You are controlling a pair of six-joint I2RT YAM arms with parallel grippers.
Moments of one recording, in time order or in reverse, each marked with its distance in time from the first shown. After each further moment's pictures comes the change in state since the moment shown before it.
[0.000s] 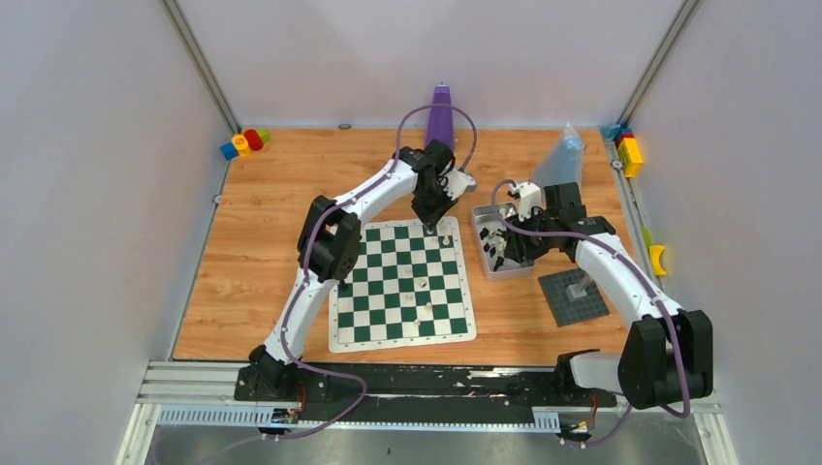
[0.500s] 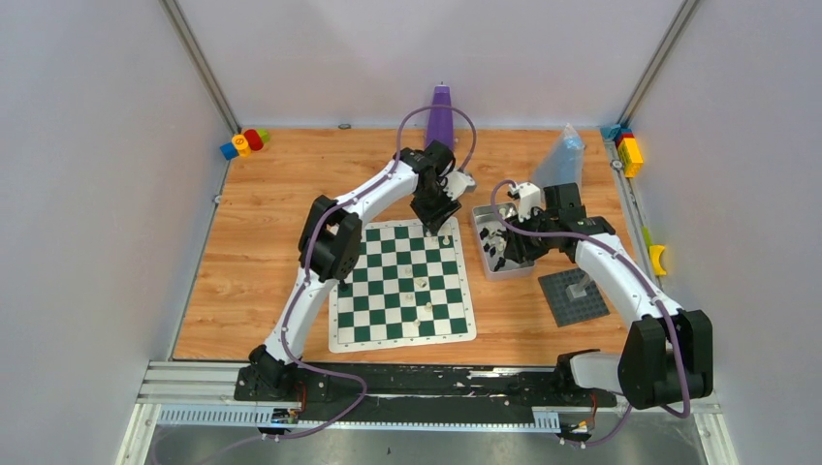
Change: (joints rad) left arm 0.000 0.011 0.006 0.008 -0.020 -0.014; right arm 0.000 0.000 -0.004 -0.001 0.001 0.000
